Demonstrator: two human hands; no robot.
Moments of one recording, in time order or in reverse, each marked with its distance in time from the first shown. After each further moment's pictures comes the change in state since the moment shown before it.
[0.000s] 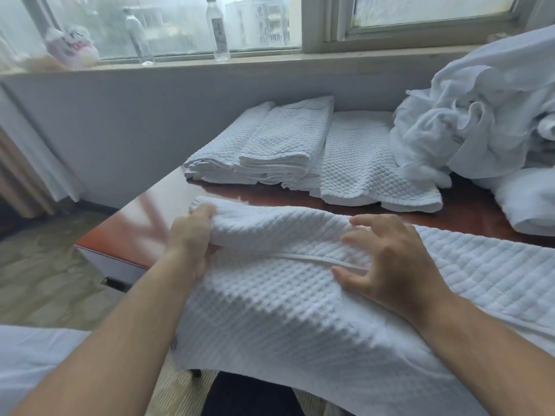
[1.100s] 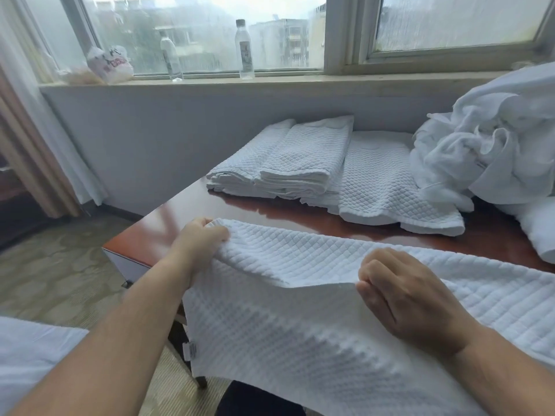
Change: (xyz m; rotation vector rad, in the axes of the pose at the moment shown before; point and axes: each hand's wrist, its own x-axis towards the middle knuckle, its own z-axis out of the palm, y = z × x) left_hand -0.010 0.024 -0.032 0.479 -0.047 0.030; right_hand 0.004 -0.009 -0.012 0.126 0.041 -0.376
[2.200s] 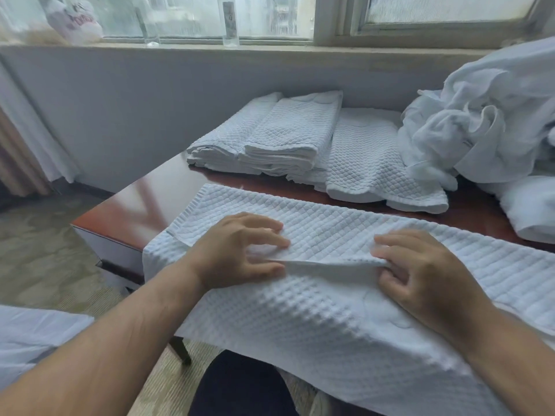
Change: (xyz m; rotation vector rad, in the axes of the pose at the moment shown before) left_hand -0.019 -0.028 0.038 0.760 -0.416 0.977; right_hand -0.035 0.011 -0.015 -0.071 -0.095 0.345
